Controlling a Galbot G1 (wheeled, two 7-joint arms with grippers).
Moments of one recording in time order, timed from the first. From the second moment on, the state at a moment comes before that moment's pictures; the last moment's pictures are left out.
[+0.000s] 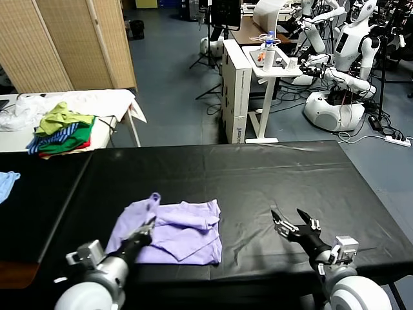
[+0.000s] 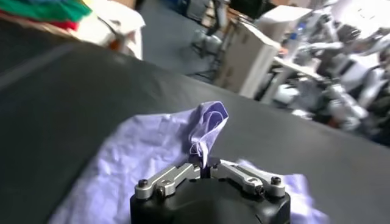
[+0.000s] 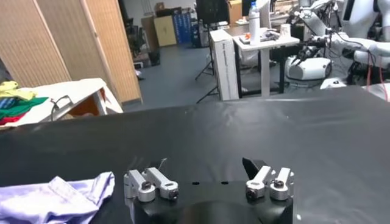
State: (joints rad) left arm 1.53 -1.37 -0.50 -2.32 -0.85 0.65 -0.30; right arm -1.56 1.13 0.61 2.26 0.64 -0.51 0.13
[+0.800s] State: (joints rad) left arm 1.47 -1.47 -0.35 -2.26 -0.82 0.65 -0.23; right arm -1.55 1.17 0.58 2.25 0.61 -0.51 0.13
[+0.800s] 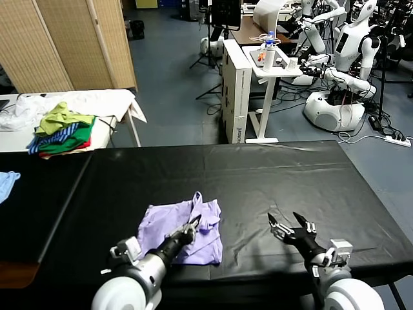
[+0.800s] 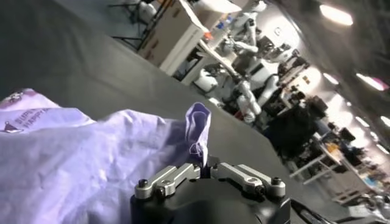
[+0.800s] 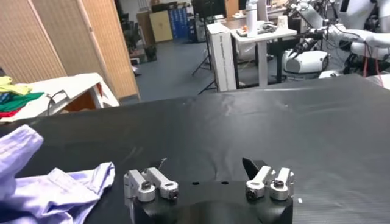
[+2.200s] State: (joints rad) left arm 1.51 -1.44 -0.47 -2.23 -0.52 0.50 -0.14; right arm -1.20 1.11 0.20 2.04 0.71 -0.54 0.11
